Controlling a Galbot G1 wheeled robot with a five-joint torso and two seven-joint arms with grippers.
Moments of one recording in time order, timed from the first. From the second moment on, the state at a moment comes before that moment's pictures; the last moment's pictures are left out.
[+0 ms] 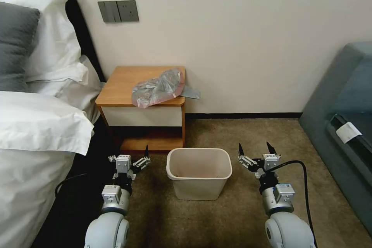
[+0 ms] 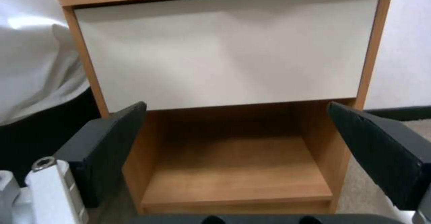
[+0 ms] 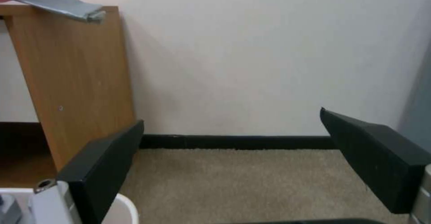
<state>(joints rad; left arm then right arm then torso) 1.55 -1.50 -0.55 -2.00 0.00 0.00 0.00 -1.55 1.50 0.55 2.00 0.00 0.00 0.00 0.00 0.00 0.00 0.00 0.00</state>
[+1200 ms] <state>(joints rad) 1.55 -1.50 -0.55 -2.00 0.00 0.00 0.00 -1.55 1.50 0.55 2.00 0.00 0.00 0.00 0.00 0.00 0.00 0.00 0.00</state>
